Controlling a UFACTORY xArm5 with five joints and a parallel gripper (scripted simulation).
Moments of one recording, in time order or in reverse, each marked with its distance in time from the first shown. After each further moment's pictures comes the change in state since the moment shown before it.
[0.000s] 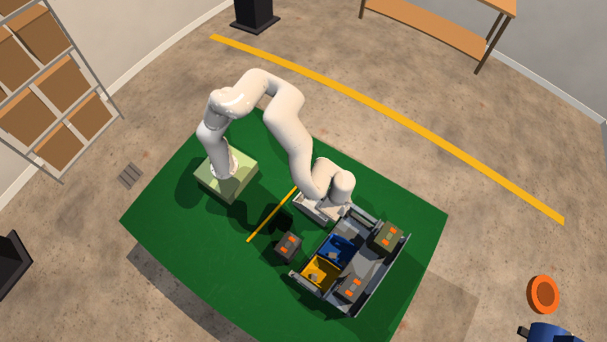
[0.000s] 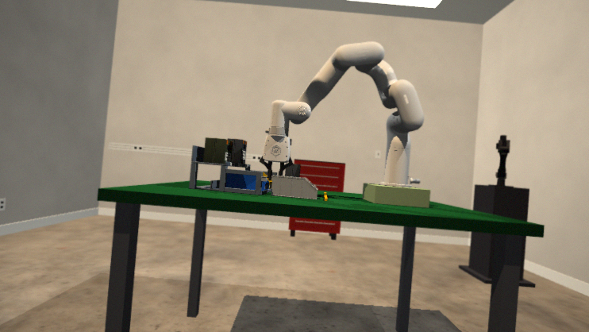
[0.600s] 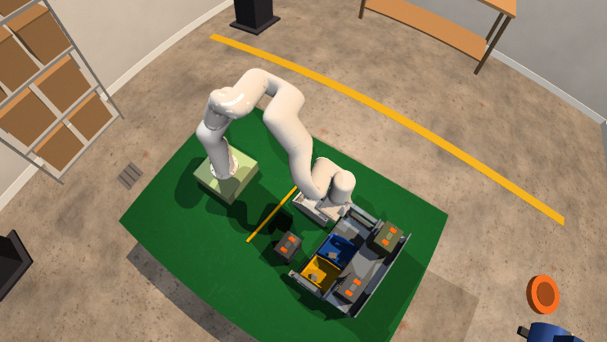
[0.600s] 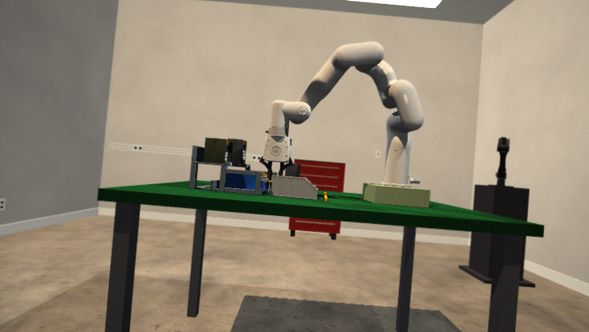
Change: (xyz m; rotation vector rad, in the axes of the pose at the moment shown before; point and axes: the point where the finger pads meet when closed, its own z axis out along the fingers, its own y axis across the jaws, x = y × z) arm 0.000 0.000 0.000 0.000 0.000 0.000
